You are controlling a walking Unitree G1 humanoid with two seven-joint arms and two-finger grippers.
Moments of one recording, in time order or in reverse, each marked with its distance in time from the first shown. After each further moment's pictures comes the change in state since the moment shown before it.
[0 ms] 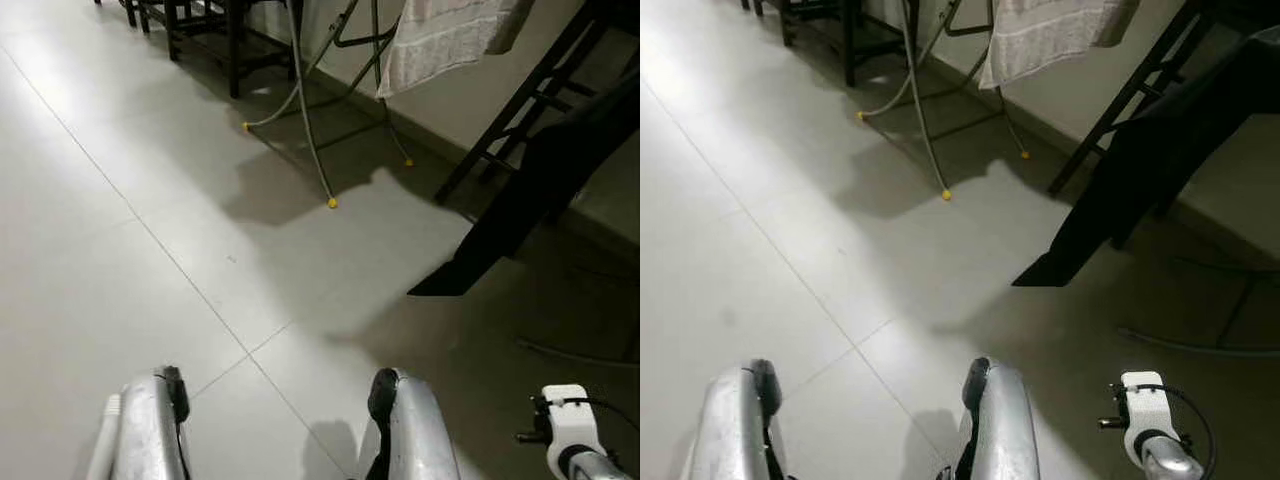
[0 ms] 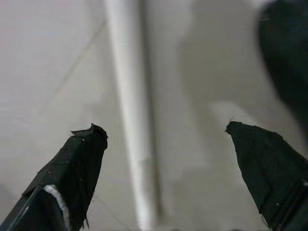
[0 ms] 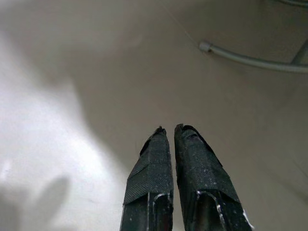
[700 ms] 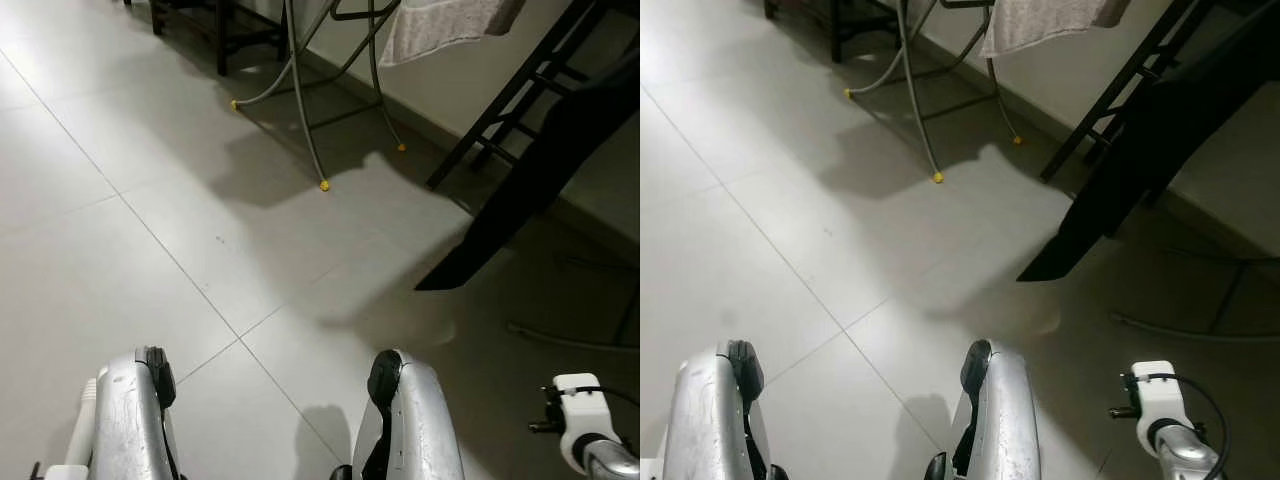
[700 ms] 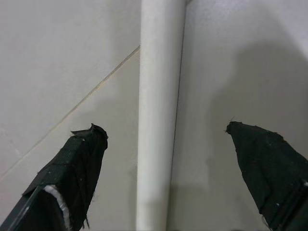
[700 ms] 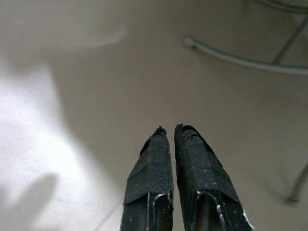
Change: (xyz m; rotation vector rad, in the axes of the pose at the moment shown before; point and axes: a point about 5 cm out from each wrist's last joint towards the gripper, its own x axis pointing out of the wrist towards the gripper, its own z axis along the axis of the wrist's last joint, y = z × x) left arm 0.011 0.035 0.036 -0.154 -0.103 0.093; right arm -0.001 -0.023 0.015 -0.040 -0.017 -0.019
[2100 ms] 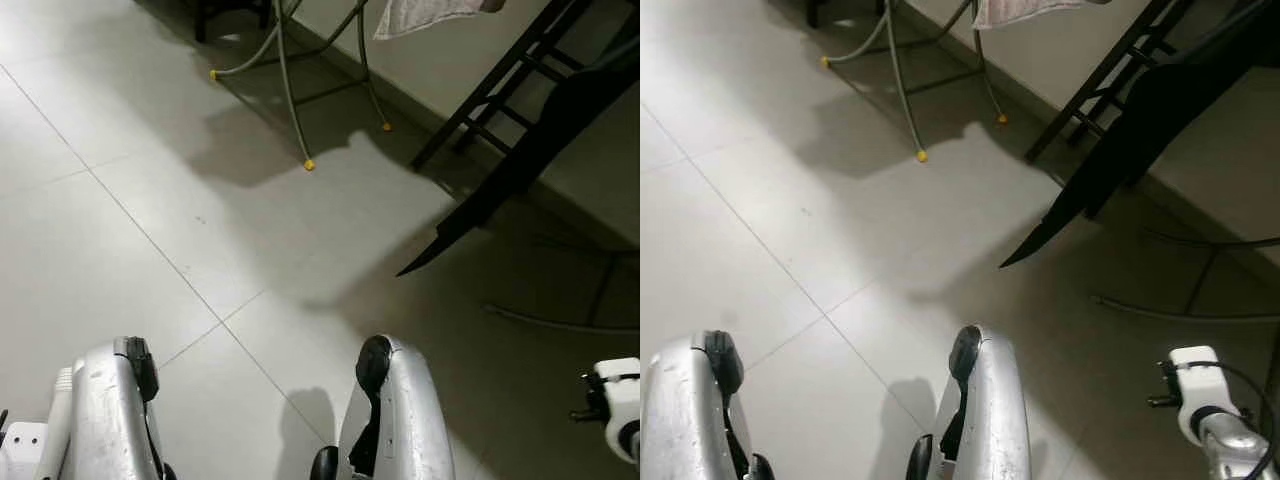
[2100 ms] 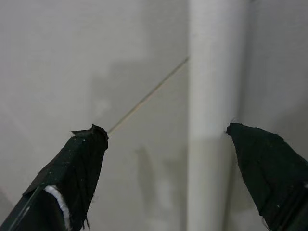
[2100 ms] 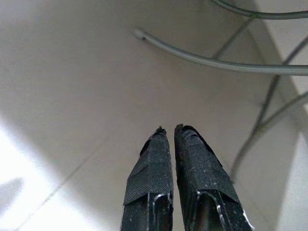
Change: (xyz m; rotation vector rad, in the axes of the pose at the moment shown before) left arm 0.020 0.052 0.042 0.090 0.120 0.113; right arm -0.012 -0.047 0.021 -0.059 -0.037 -0.053
